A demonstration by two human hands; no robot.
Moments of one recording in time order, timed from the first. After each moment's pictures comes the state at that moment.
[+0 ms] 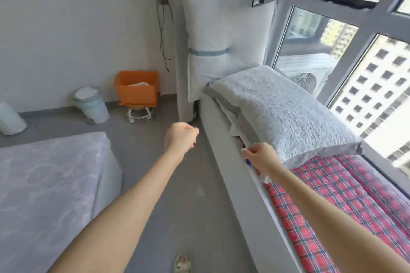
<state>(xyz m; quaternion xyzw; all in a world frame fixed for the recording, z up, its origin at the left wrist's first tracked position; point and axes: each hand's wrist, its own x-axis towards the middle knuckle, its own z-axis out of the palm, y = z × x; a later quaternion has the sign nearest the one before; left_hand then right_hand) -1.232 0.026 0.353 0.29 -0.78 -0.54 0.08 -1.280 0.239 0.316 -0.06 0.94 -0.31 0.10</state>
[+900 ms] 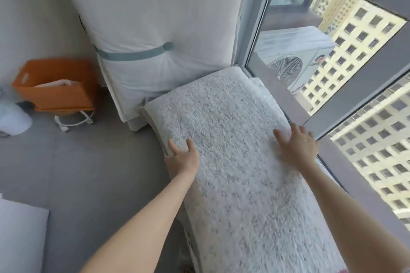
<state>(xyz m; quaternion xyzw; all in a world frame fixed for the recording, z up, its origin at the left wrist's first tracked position) -1.694 0.153 0.220 0.45 -0.74 -0.49 -0.06 -1.783 0.416 0.231 0.10 0.99 -0.10 0.00</state>
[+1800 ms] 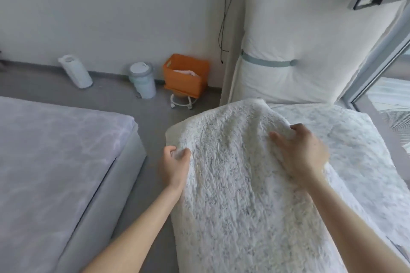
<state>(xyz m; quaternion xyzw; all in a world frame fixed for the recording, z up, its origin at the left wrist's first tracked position) -1.391 -0.004 0.264 0.57 -0.65 -0.46 0.22 -1.559 0.183 0.343 -0.13 0.96 -0.24 -0.03</state>
